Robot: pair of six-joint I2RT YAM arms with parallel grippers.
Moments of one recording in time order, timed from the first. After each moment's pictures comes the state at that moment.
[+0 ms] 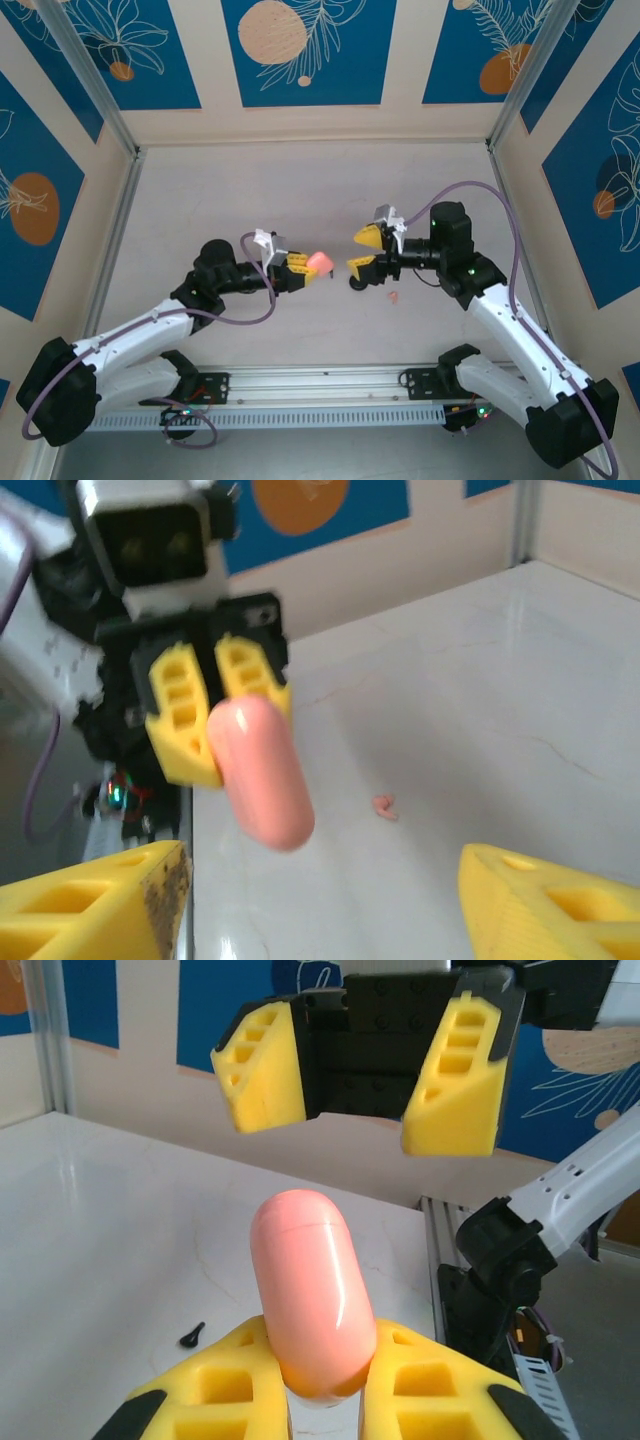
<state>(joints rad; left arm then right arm) -0.71 1.03 0.50 0.48 0.72 -0.16 0.39 0.92 0.80 -0.31 -0.95 -0.18</state>
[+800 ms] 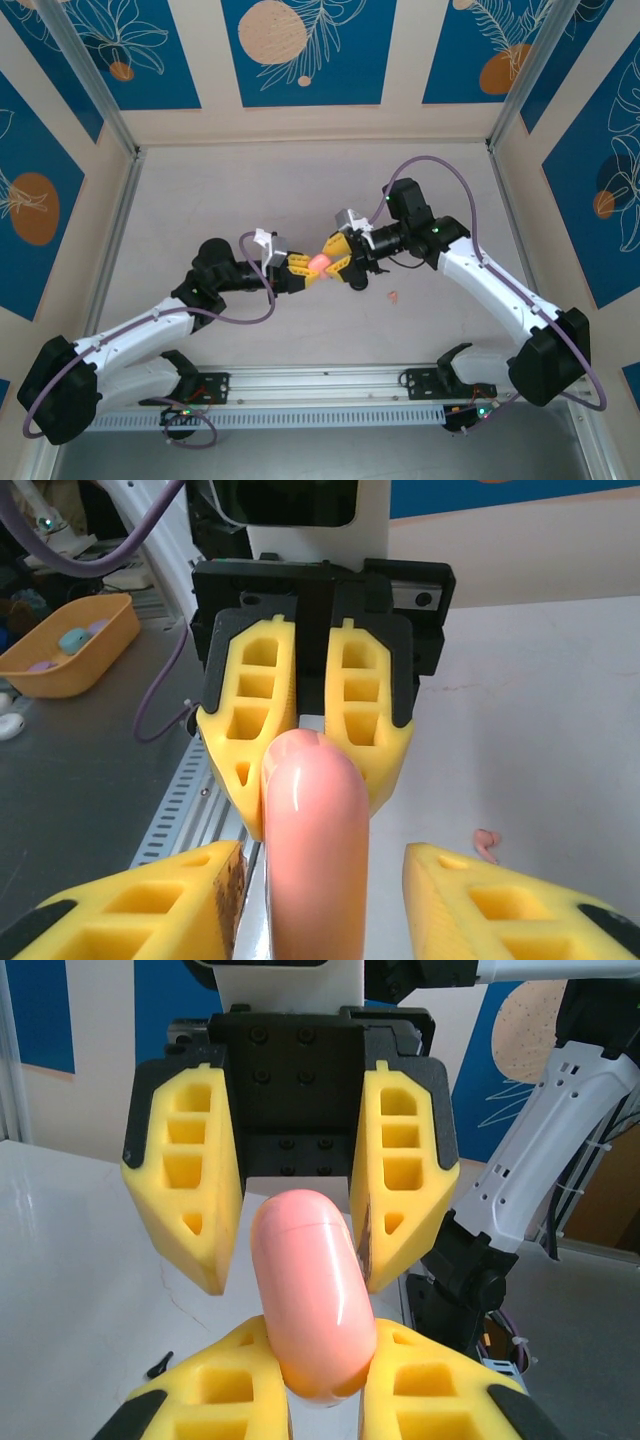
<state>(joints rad) -0.71 1.04 0.52 0.54 0.78 -0.18 0.52 1.25 1.07 -0.59 -1.12 -0.57</state>
